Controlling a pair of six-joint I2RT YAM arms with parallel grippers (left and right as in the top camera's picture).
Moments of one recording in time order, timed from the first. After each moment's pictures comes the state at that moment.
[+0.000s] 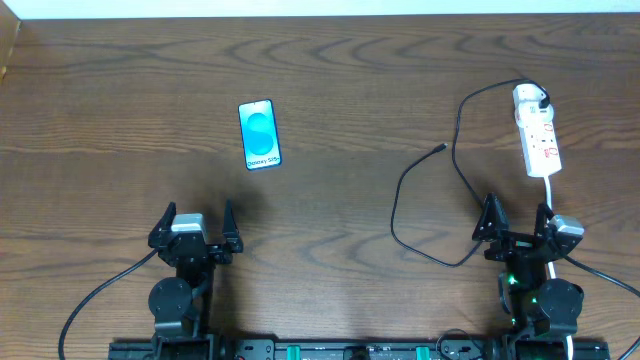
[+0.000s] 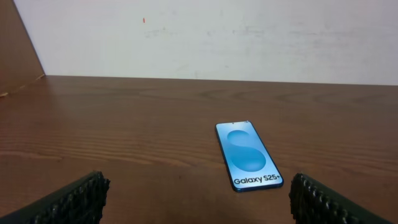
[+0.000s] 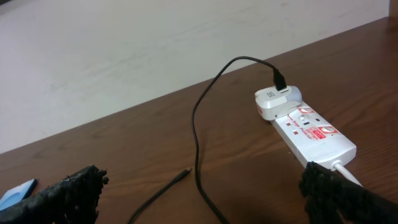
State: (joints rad) left arm 0.04 0.01 0.02 -0.12 0.02 -0.01; right arm -0.03 0.01 0.01 -0.07 0.00 0.36
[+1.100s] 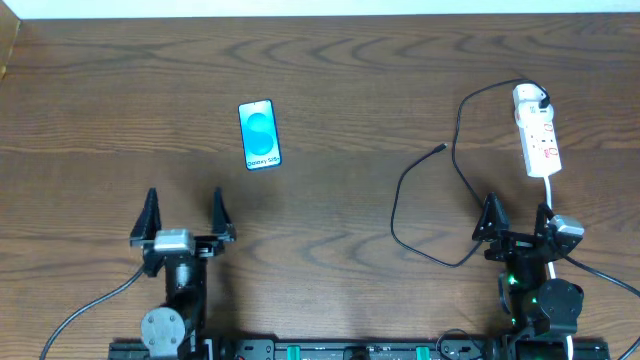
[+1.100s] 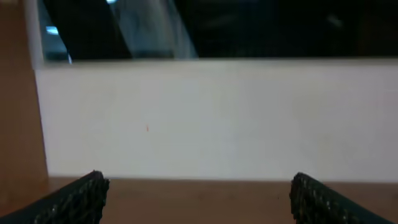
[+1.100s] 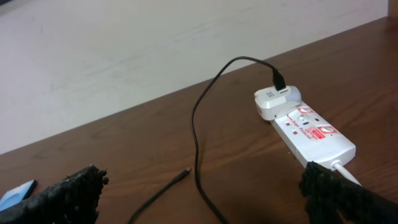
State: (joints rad) left arm 0.04 0.01 0.01 0.29 0.03 -0.01; right arm -0.03 0.01 0.01 -0.07 0.00 0.36
